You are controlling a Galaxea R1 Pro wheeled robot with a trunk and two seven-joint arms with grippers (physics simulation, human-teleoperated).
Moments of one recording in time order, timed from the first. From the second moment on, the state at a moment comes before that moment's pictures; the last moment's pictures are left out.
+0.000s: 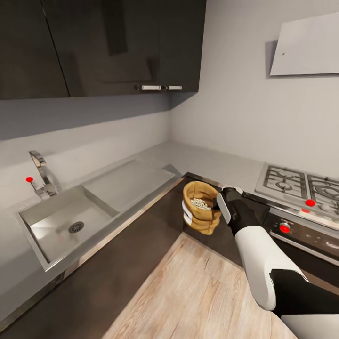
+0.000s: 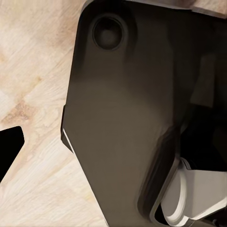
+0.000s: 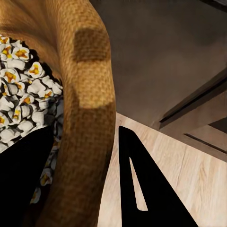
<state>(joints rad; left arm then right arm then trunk) 0.00 -0.06 0.02 -0.08 0.19 -0.09 0.09 -1.05 0.11 -0.10 -0.70 0.01 0.84 -0.36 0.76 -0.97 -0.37</state>
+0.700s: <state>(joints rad) 0.00 -0.06 0.02 -0.08 0.19 -0.09 0.09 -1.05 0.10 -0.10 -0.54 0.02 0.82 -0.37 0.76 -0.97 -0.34</state>
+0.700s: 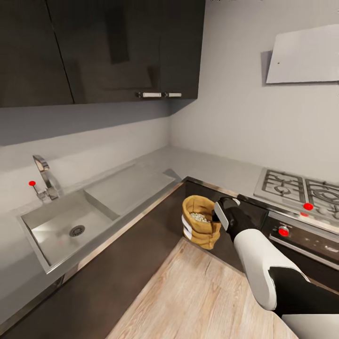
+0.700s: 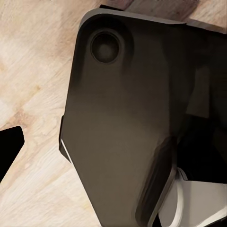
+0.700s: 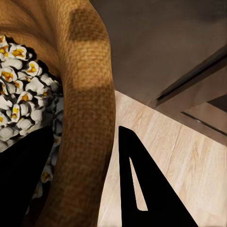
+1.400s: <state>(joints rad) 0.00 -0.06 0.02 -0.08 0.19 -0.09 0.09 -1.05 0.10 -0.10 -0.54 0.02 0.79 -0.36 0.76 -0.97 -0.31</state>
